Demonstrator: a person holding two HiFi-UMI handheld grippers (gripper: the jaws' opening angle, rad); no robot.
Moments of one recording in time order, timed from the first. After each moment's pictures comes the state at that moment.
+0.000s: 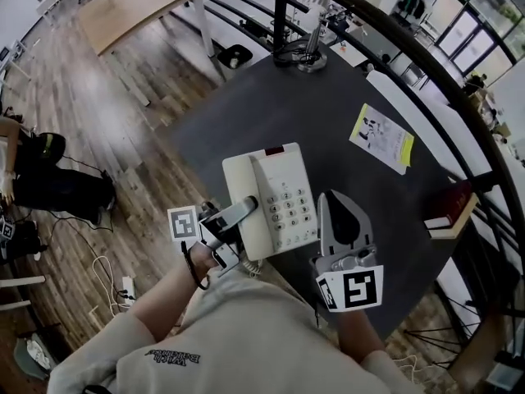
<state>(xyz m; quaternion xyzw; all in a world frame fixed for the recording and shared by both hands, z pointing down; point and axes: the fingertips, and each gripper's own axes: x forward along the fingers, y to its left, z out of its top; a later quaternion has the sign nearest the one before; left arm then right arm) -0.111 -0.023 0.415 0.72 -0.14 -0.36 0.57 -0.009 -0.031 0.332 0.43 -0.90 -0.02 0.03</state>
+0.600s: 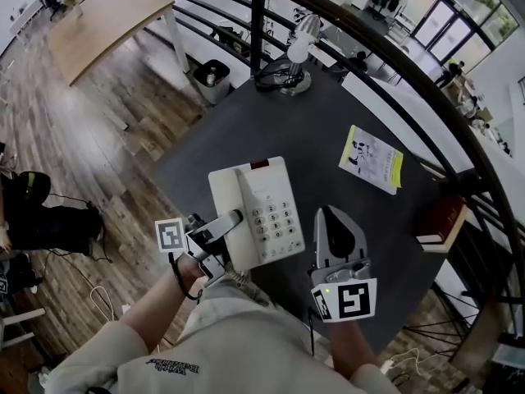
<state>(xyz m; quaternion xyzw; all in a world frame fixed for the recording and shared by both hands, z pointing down) -0.135 -0.113 0.421 0.72 -0.11 -0.33 0.59 -0.009 -0.116 0.335 0.49 -0.87 0.00 0.05</state>
